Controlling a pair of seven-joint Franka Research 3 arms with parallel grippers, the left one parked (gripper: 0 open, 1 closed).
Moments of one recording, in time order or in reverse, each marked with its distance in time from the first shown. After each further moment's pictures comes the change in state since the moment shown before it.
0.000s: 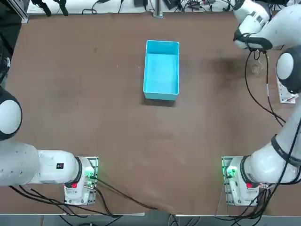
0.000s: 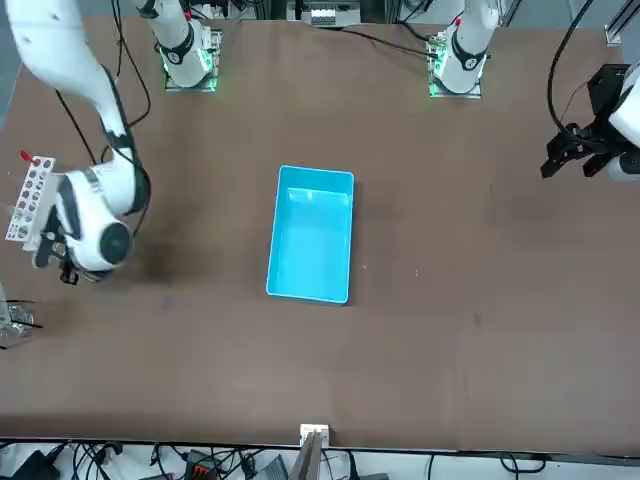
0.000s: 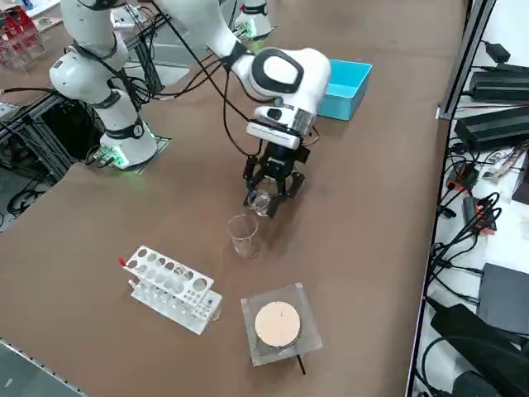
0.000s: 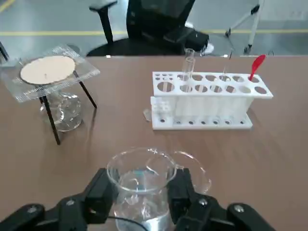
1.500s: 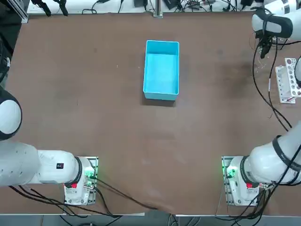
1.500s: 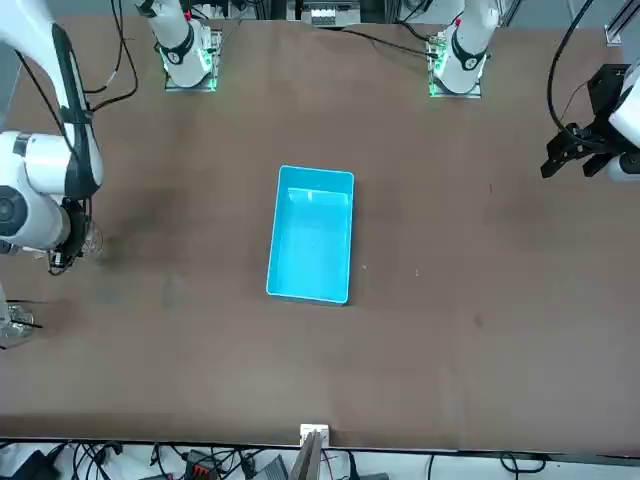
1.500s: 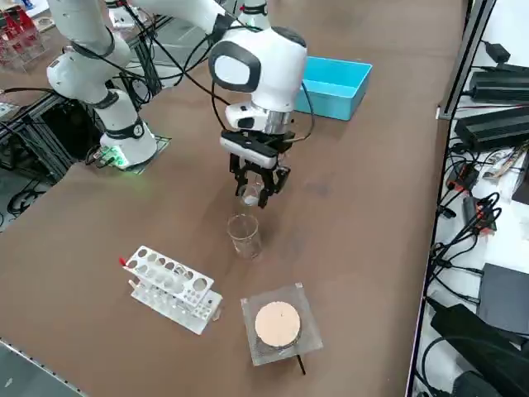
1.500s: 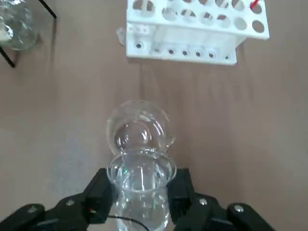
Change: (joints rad) arm -0.151 -0.126 0.005 -0.065 0.503 0.106 -0.467
